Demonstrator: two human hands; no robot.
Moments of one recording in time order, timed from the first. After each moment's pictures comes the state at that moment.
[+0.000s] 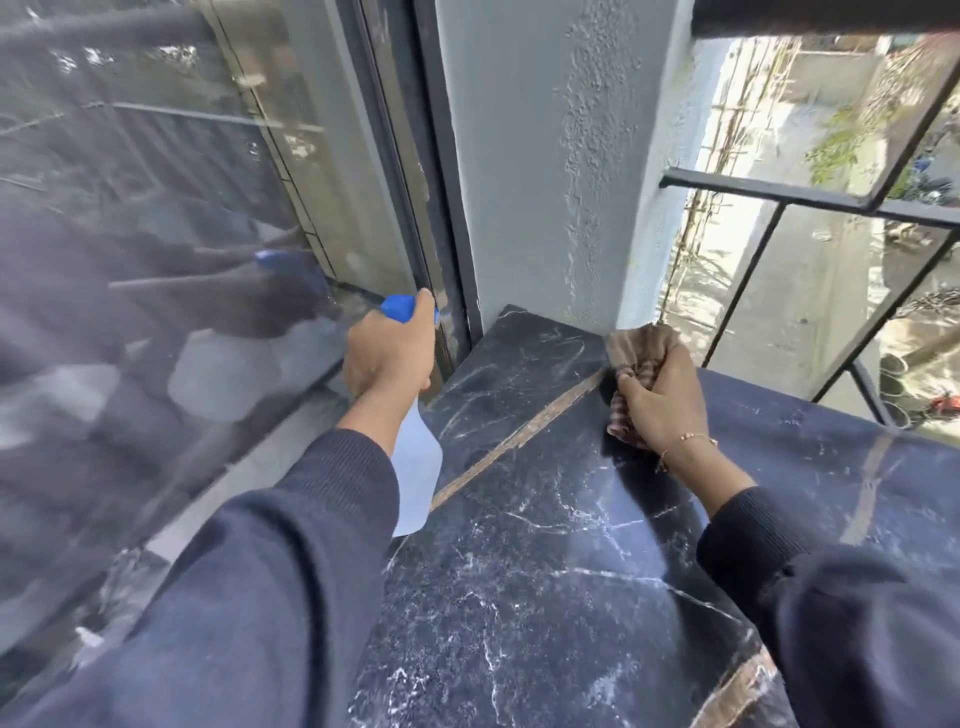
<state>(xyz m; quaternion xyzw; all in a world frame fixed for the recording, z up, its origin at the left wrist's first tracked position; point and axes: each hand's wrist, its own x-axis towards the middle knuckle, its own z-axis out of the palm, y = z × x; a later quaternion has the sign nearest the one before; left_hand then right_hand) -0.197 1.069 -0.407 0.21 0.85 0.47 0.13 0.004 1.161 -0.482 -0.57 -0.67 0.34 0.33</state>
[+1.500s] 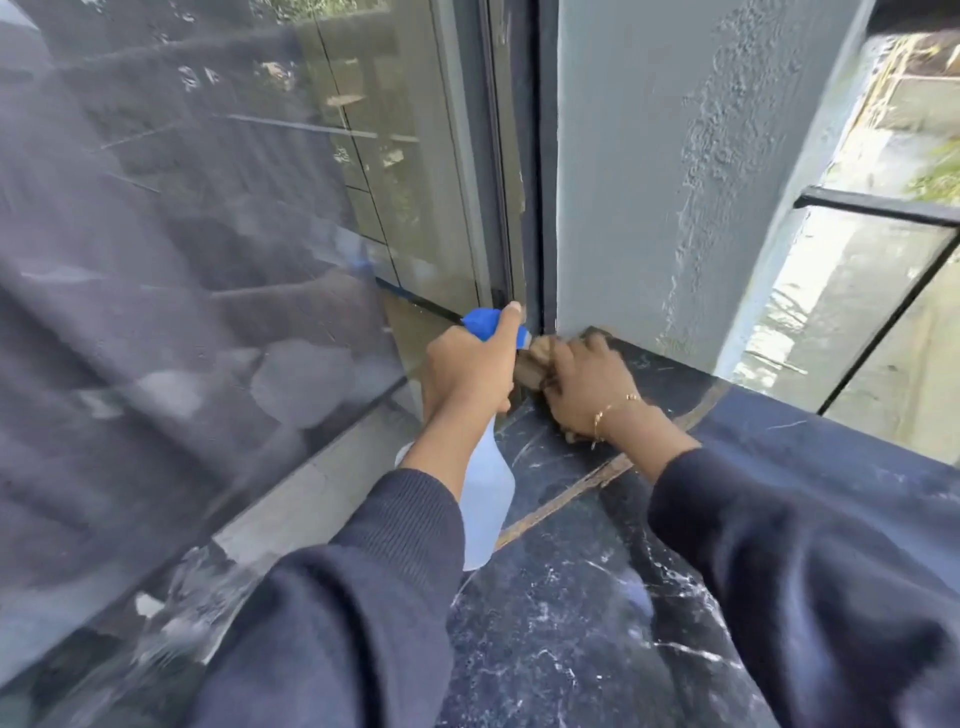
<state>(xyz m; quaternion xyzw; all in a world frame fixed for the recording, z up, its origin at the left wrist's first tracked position) -0.210 1.067 -0.413 0.21 0.81 0.52 0.19 -0.139 1.171 -0.484 -0.36 -0.93 0.03 0.05</state>
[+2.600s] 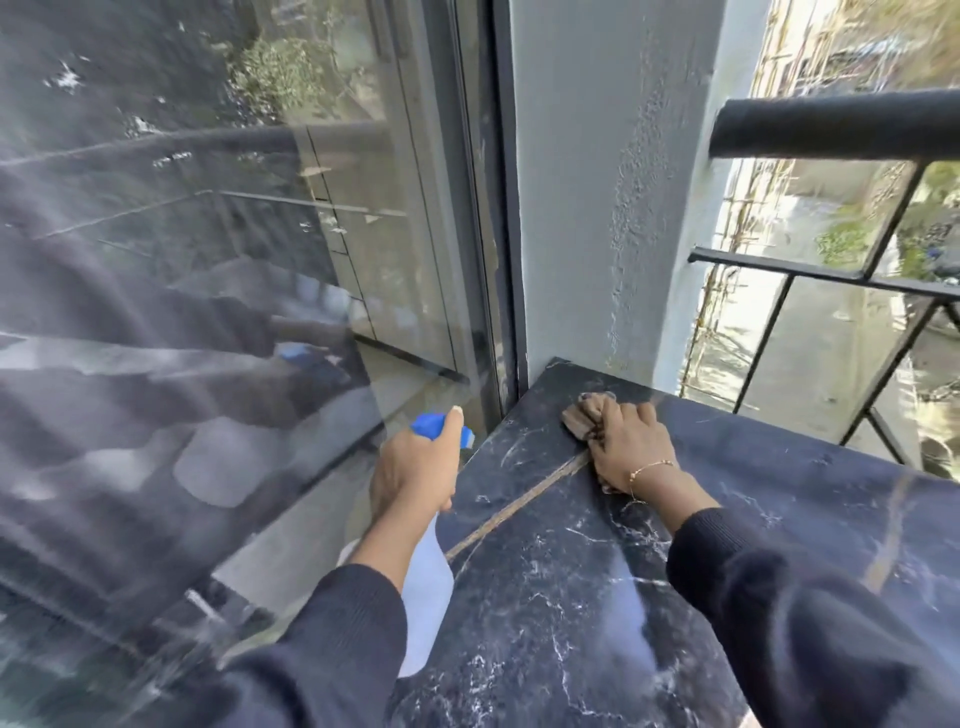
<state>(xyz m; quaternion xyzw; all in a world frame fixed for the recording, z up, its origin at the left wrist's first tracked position) -0.192 0.961 -0.412 0.21 0.86 0.42 0.18 -0.047 1.123 -0.479 -0.50 -0.86 0.08 0.06</state>
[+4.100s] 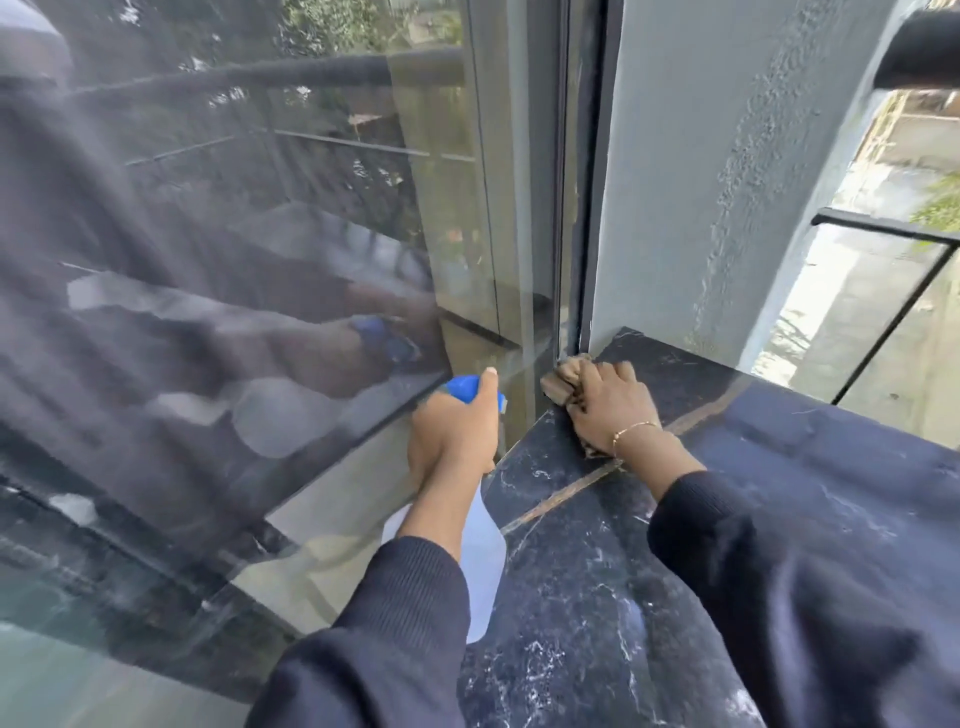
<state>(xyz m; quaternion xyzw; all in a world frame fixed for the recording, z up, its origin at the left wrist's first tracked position) -0.246 0.945 -0.439 0.13 0.86 0.47 0.18 -0.160 1.088 -0.490 -0.41 -0.91 0.08 0.06</state>
